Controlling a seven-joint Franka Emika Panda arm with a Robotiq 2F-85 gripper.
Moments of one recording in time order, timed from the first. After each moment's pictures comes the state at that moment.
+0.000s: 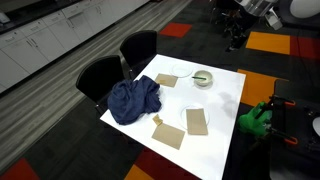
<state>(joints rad) 0.05 -0.28 -0.27 -2.57 -0.10 2.70 -0.64</state>
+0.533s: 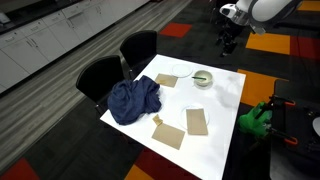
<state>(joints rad) 0.02 -0.04 -0.30 -2.45 0.18 2.71 -0.97</state>
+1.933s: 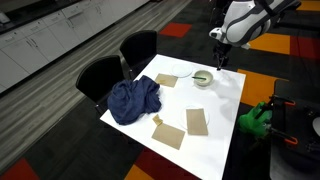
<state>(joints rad) -0.22 0.29 -0.11 -2.30 0.22 2.70 -1.08</state>
